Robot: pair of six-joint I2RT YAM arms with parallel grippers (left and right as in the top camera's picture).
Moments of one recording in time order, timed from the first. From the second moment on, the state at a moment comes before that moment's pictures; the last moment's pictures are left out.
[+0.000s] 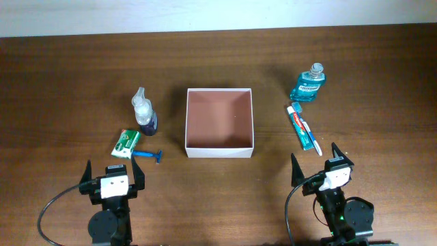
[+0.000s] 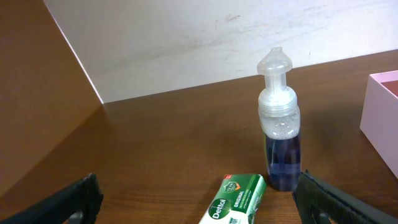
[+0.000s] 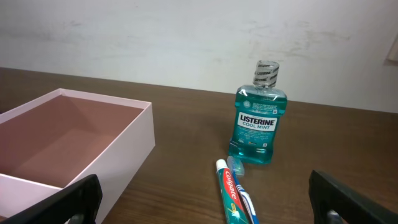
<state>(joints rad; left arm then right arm) 0.02 0.03 0.02 -0.07 -0.19 0.25 0.07 0.01 0.01 -0.06 -0.12 -0.05</state>
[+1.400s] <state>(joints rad) 0.03 0.03 0.01 0.06 0.05 0.20 0.07 0.01 0.01 -0.06 -0.12 -0.05</state>
